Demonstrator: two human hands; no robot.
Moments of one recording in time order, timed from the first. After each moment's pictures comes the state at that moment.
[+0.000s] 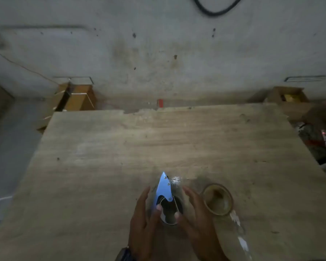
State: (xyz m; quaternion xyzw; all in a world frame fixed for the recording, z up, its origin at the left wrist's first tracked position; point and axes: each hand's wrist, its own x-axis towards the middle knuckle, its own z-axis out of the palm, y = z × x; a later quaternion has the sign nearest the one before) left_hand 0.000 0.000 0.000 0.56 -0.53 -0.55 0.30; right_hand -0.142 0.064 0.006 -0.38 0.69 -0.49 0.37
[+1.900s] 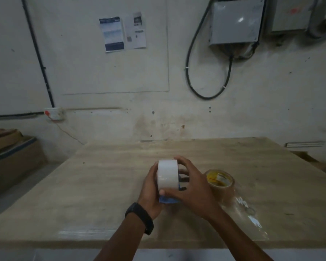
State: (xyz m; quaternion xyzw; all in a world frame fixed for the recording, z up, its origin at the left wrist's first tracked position) left_hand 0.000 0.018 -0.068 0.26 -0.38 -0.80 0.39; right_hand -0.128 0.089 -0.057 -0.62 0.57 -0.53 0.14
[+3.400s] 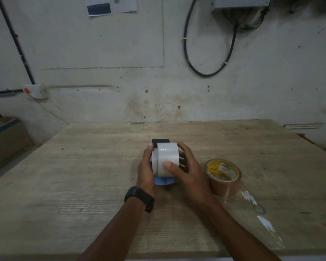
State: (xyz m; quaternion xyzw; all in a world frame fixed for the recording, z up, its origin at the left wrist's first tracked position) left_hand -0.046 -0.059 -0.108 0.32 -0.37 -0.74 0.47; right_hand -0.153 0.032 -0.096 -0.52 0.49 -0.64 0.29
